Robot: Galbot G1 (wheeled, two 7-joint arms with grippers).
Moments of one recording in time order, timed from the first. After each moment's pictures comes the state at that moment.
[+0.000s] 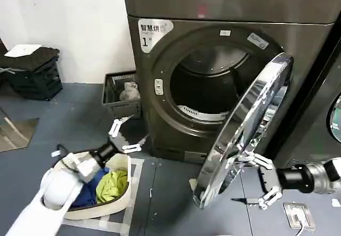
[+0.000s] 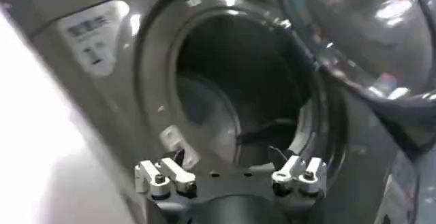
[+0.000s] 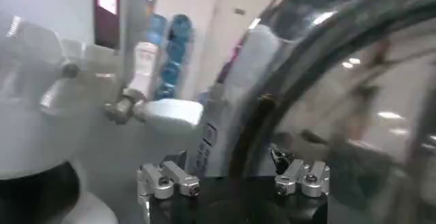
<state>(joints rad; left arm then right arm) 1.03 -0.93 -0.35 -1.87 -0.07 -0.22 0.42 -1.28 0.65 0.81 1.79 0.88 0.18 -1.36</state>
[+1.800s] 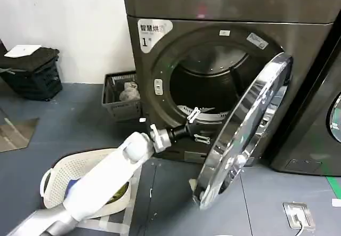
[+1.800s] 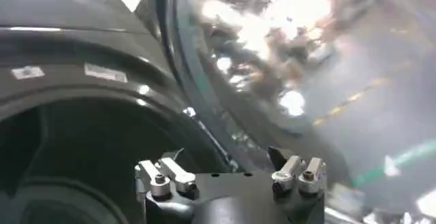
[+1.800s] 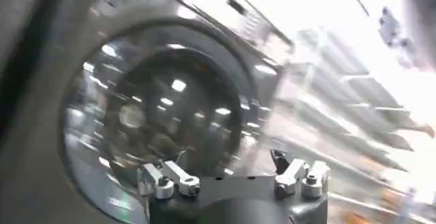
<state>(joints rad) 0.43 -1.15 0.28 -1.49 -0.13 -0.37 0.43 -1.72 1.39 1.82 1.87 0.37 0.09 -0.21</state>
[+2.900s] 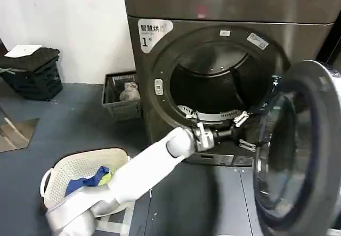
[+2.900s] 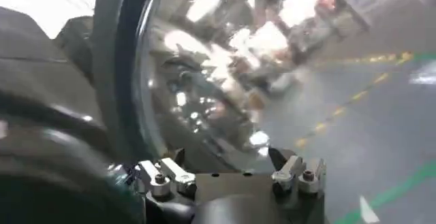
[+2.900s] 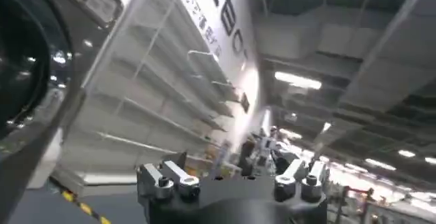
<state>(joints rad) 0.25 -1.46 0.49 -1.27 -0.10 -0.38 0.43 -1.74 1.59 2.11 1.93 0.34 0.08 -0.01</state>
